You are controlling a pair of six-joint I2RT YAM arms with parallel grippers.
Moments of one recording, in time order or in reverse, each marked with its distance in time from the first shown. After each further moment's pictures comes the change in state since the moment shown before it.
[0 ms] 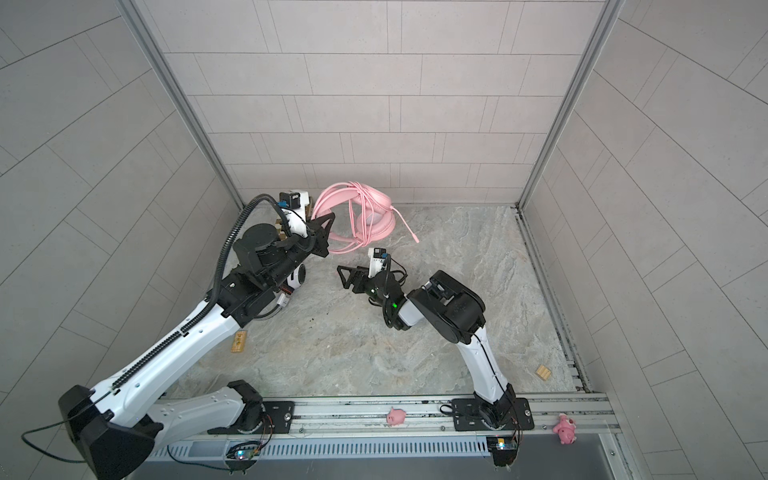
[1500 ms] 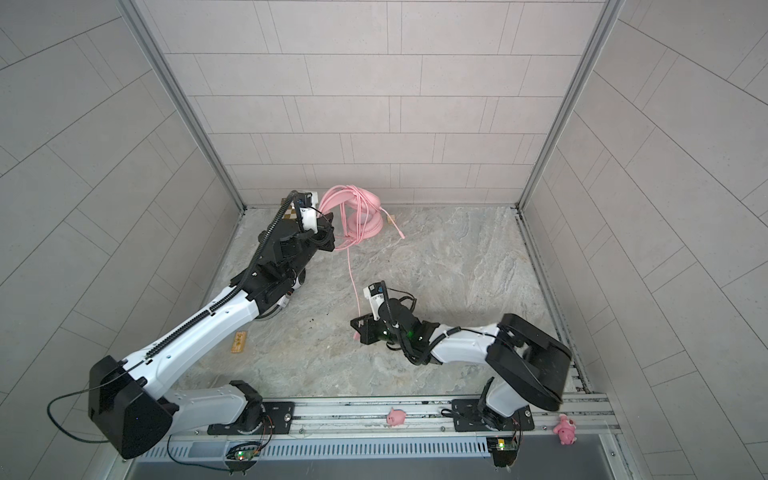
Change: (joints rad) left arm 0.048 0.143 -0.016 0.047 -0.182 0.078; right arm 0.216 -0.747 -0.401 -0.740 -0.089 -0.111
